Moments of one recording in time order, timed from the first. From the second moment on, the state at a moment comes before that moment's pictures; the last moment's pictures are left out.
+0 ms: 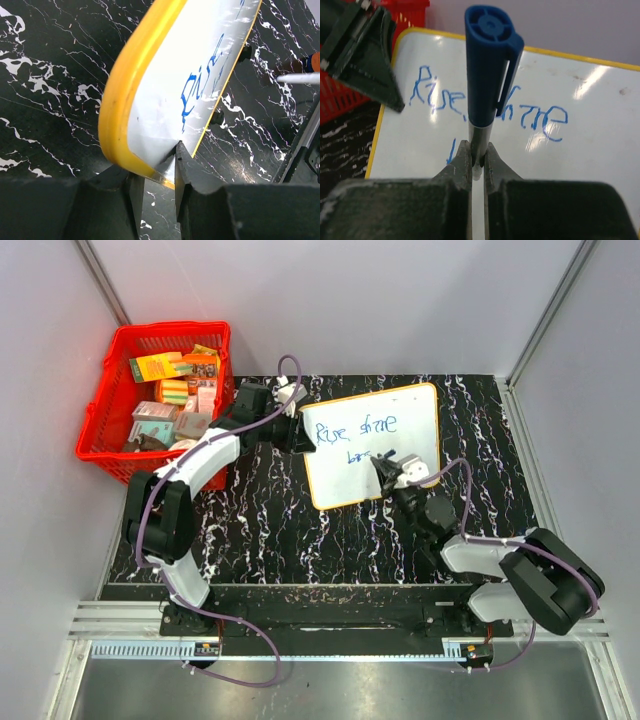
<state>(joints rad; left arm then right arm) -0.33 1.75 1.34 -0.31 0.64 -0.03 0.68 1.33 0.27 1.30 0.17 -0.20</state>
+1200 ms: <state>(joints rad) -0.28 1.92 1.38 -0.29 0.39 0.13 0.49 1.58 0.39 1.29 0.04 0.06</state>
